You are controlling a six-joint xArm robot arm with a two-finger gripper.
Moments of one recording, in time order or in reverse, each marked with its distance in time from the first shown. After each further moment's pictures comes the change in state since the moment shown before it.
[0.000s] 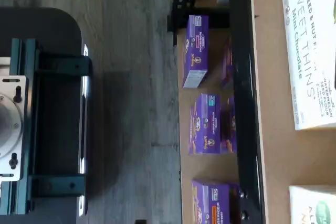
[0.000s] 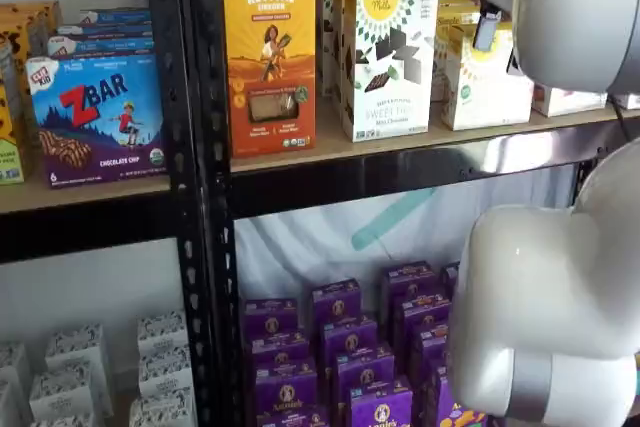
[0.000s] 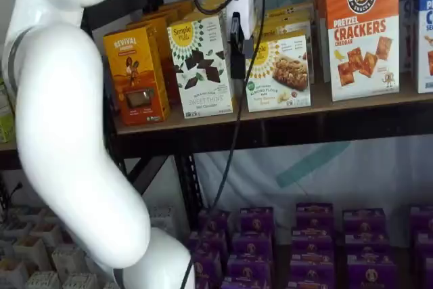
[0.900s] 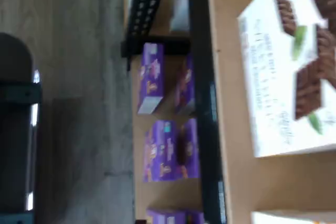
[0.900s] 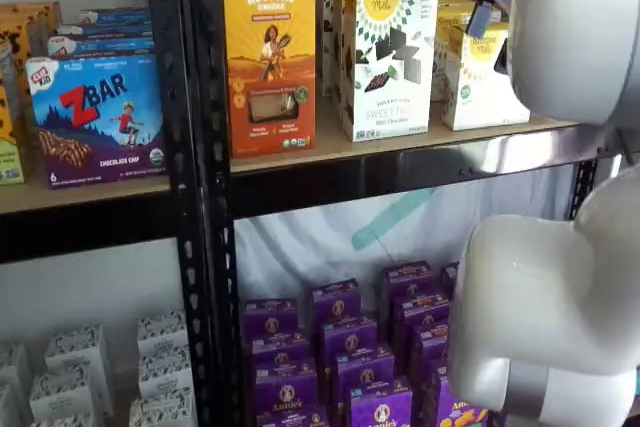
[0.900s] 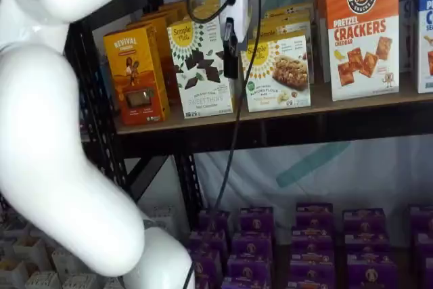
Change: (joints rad) arm -0.068 -0.107 0.111 0.149 -0.102 -0.031
